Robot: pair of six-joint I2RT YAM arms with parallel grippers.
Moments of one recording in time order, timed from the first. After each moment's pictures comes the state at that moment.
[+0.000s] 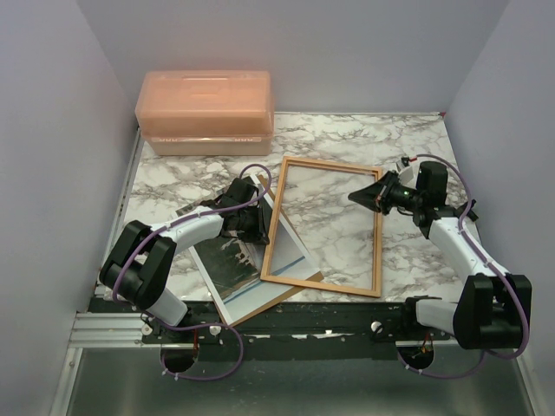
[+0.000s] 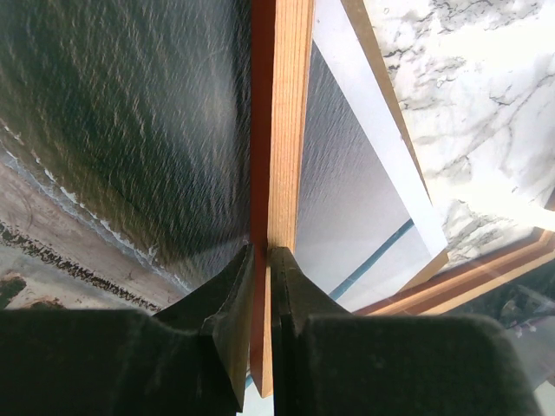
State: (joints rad) left arm -0.54 1.55 0.82 -0.30 0.29 -0.59; right arm 0.00 1.22 0.71 -0.03 -0.85 0.94
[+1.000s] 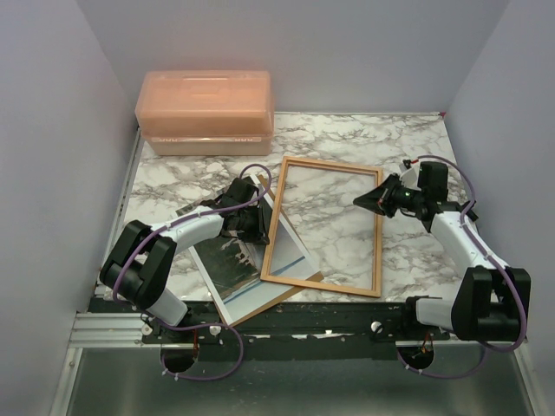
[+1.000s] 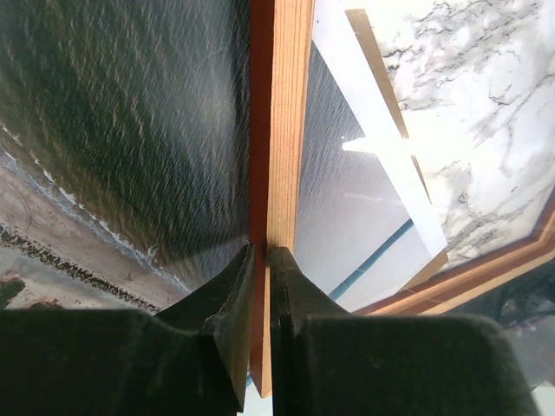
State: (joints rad) left arm -0.54 1.55 0.82 -0.30 0.29 -0.59; right arm -0.03 1.26 0.76 -0.21 -0.79 0.77
